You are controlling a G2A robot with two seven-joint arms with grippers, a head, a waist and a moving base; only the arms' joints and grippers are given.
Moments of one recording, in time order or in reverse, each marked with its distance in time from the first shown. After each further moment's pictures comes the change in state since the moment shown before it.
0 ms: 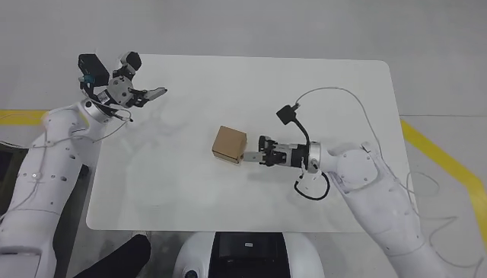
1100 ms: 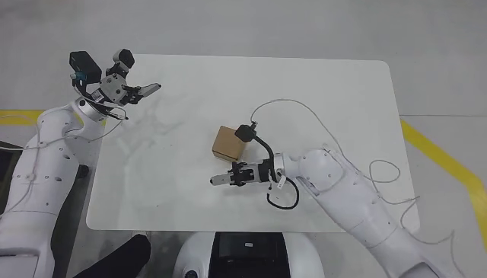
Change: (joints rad) left arm 0.006 0.002 -0.015 -0.002 -0.025 0.005 -0.025; right arm 0.140 -0.061 -0.271 0.136 0.066 0.133 0.044
